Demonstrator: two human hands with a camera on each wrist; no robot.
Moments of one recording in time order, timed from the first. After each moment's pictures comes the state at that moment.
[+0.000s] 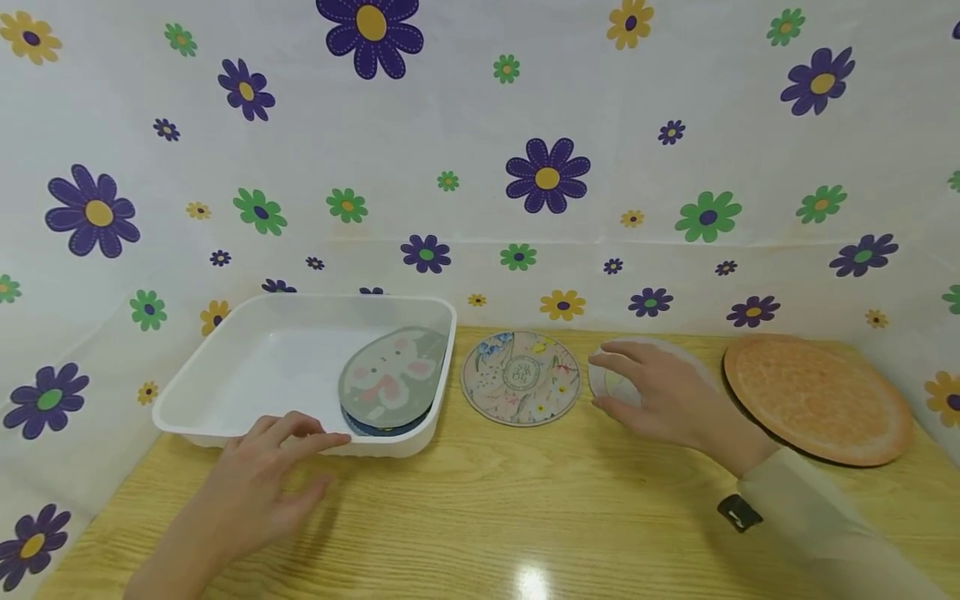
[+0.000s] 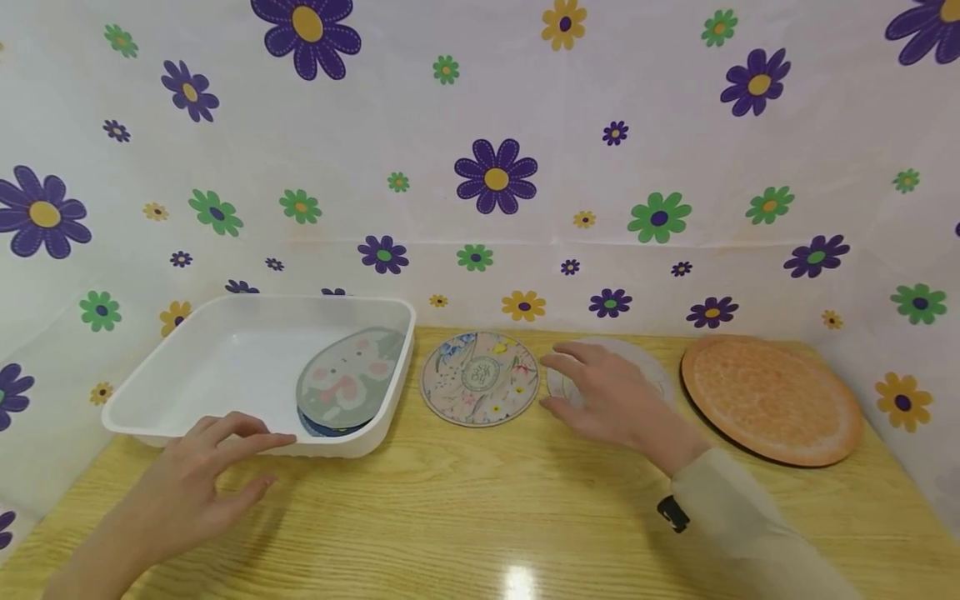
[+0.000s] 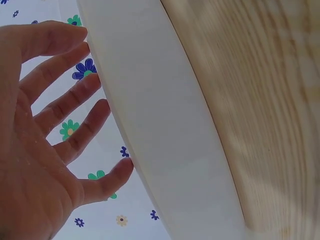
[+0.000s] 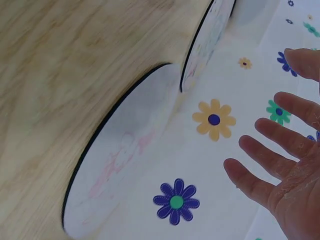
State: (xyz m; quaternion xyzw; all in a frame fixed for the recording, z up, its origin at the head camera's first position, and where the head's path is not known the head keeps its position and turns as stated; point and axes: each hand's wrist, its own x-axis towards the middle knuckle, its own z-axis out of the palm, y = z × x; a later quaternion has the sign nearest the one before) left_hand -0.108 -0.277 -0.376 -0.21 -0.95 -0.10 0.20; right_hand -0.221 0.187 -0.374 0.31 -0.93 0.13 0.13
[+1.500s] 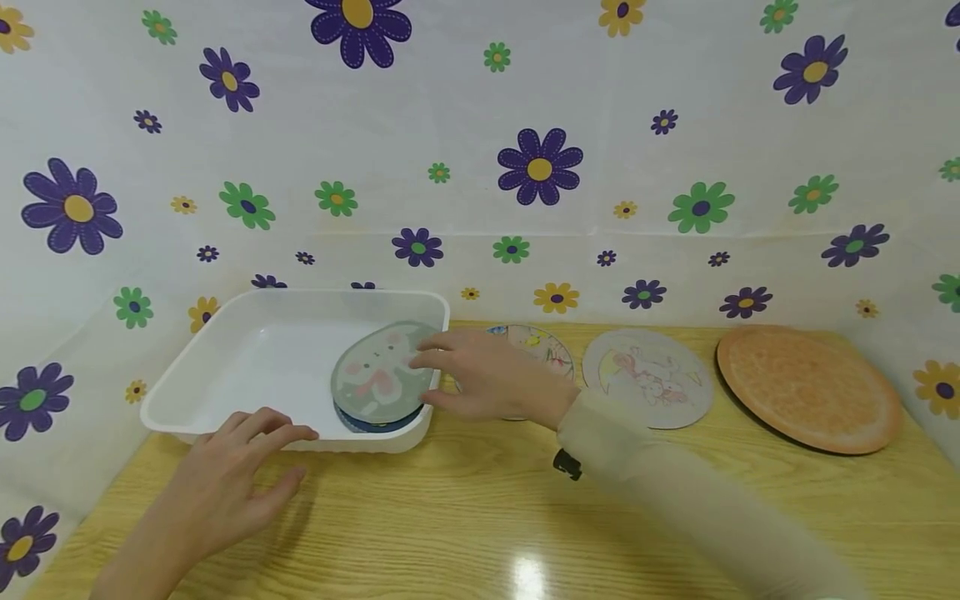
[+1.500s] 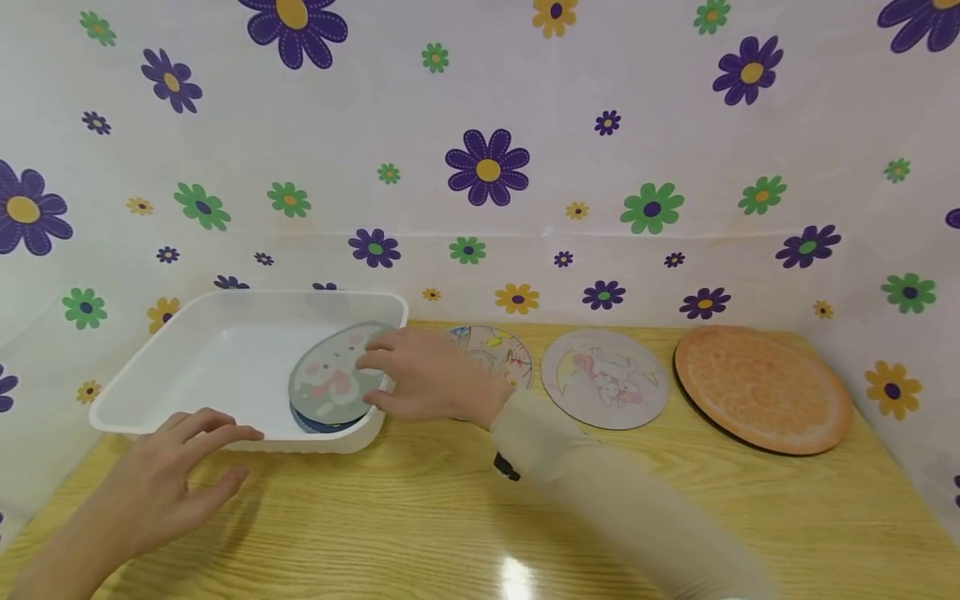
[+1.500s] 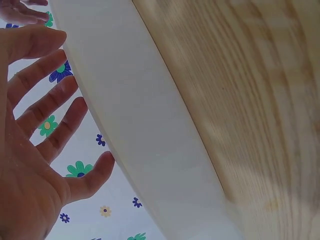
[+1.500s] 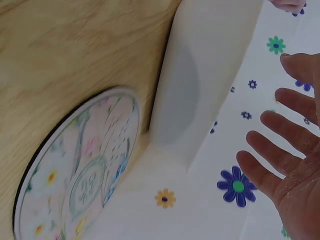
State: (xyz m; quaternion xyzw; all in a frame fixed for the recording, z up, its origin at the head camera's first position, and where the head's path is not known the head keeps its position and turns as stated) left_hand -0.112 -0.299 -0.377 -0.20 -0.96 -0.07 0.19; right_hand -0.243 0.017 -0.346 0.50 -0.85 0.16 0.06
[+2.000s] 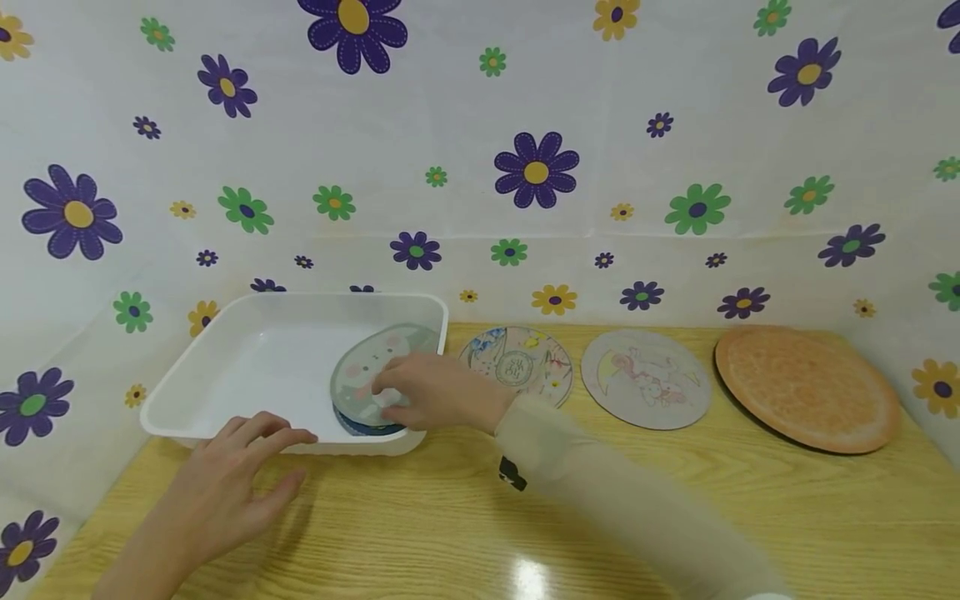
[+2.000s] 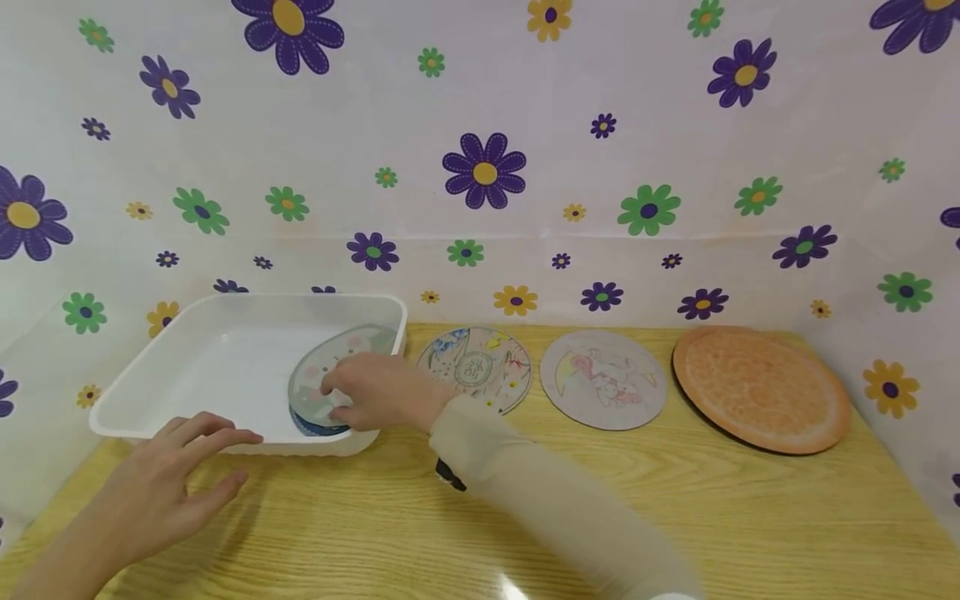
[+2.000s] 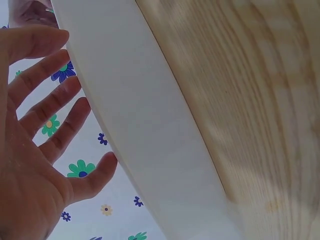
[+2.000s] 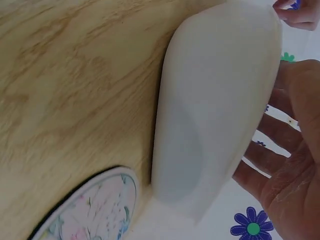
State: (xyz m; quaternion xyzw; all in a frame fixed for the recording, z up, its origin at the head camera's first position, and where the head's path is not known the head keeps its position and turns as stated) left_hand -0.111 -0.298 -0.377 -0.19 -0.96 -0.07 0.18; right_hand -0.245 -0.039 -0.360 0.49 -0.86 0.15 -0.04
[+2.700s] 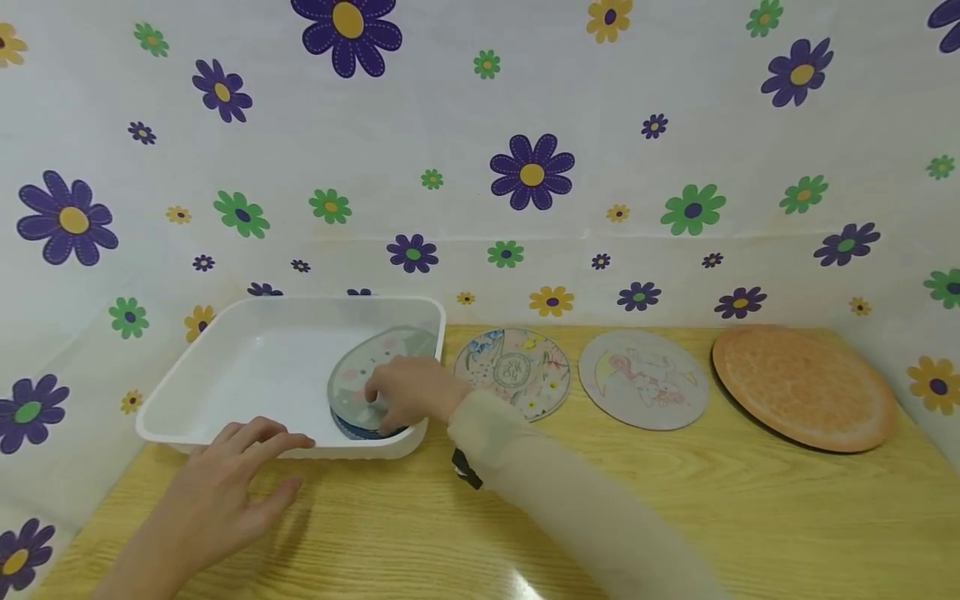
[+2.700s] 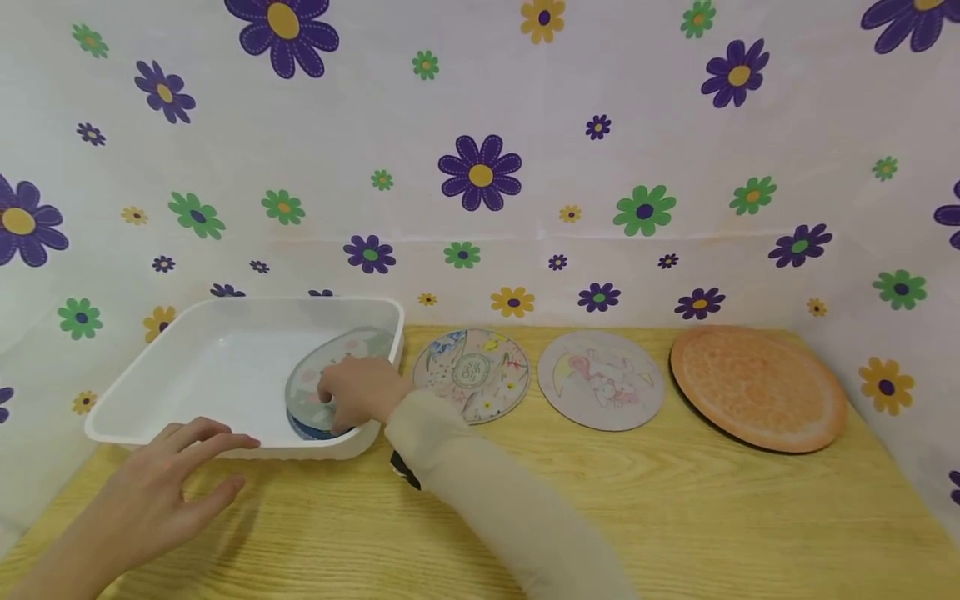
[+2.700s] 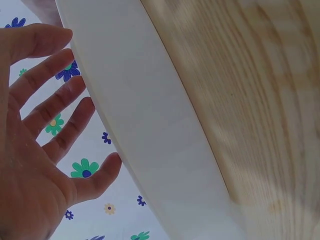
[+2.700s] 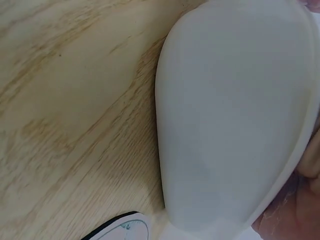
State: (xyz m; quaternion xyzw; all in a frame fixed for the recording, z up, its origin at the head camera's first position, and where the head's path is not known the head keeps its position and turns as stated) left_hand -0.110 -0.298 -0.377 -0.20 -0.96 -0.08 0.19; right_hand -0.259 -0.082 -0.374 0.38 -0.91 0.07 -0.12
